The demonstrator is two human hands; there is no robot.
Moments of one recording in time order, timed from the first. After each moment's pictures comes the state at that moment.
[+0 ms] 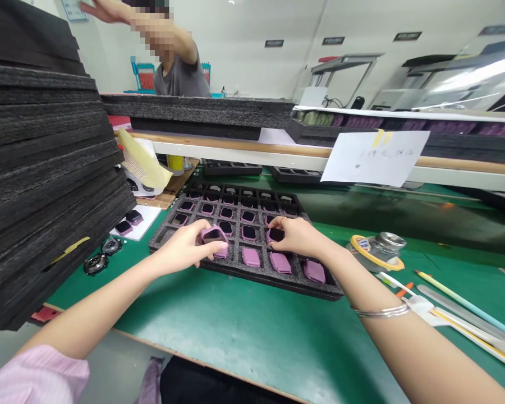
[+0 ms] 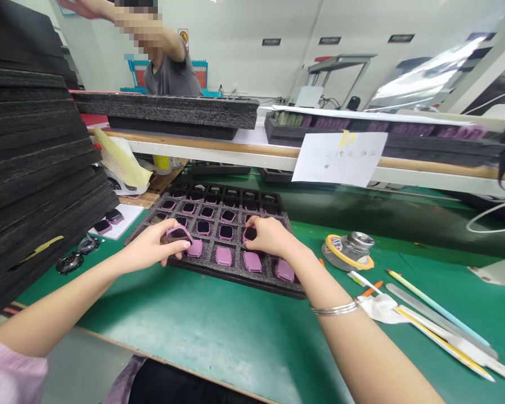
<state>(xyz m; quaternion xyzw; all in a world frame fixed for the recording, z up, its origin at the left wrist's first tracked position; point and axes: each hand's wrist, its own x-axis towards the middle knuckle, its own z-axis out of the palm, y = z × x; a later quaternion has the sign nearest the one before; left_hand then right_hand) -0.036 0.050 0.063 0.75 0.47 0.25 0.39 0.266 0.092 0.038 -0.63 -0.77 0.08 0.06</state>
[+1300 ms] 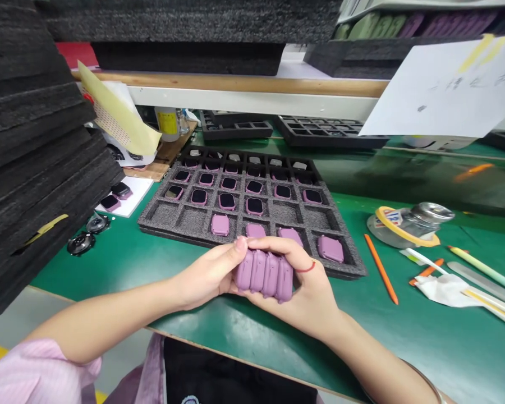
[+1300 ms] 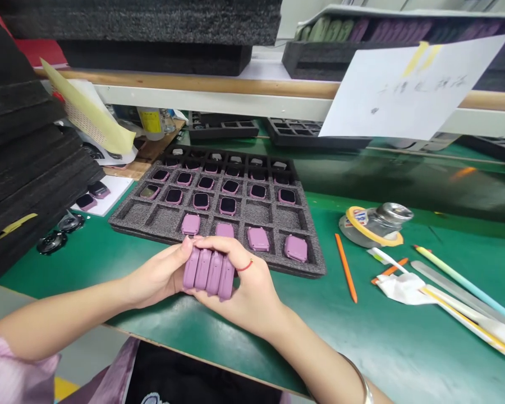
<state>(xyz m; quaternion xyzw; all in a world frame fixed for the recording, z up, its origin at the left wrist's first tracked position) 0.022 -0.006 0.028 0.39 0.27 0.28 0.83 0.196 -0.030 0.016 -0.35 -0.77 0.17 0.51</state>
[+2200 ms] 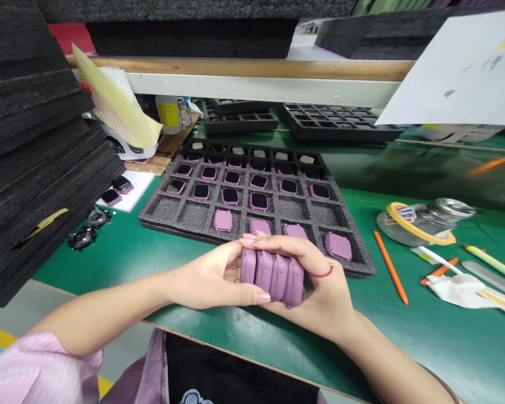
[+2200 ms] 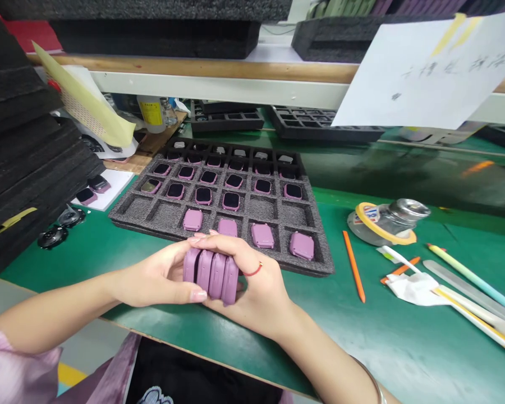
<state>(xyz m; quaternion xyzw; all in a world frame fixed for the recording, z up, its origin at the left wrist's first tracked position) 0.010 -0.002 0.035 0.55 0.23 0.23 0.77 0.203 -0.030 0.016 -0.33 -0.78 0.21 0.49</state>
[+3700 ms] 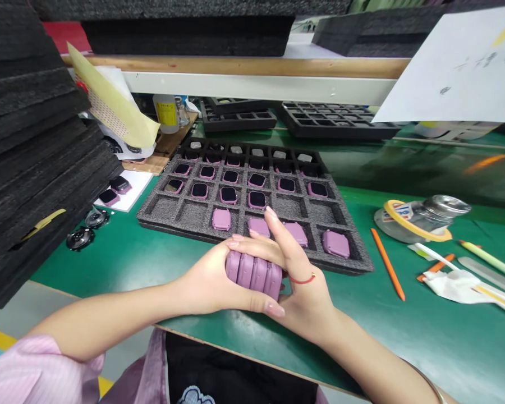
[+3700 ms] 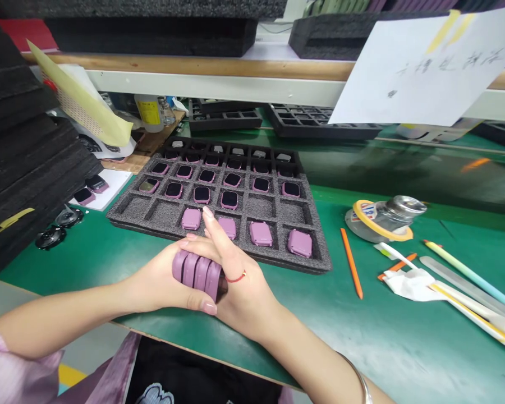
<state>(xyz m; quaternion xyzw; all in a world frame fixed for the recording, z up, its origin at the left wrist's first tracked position) 0.021 -0.005 0.032 0.61 0.27 0.30 0.68 0.191 -0.031 0.006 -0.29 -0.80 0.22 0.48</state>
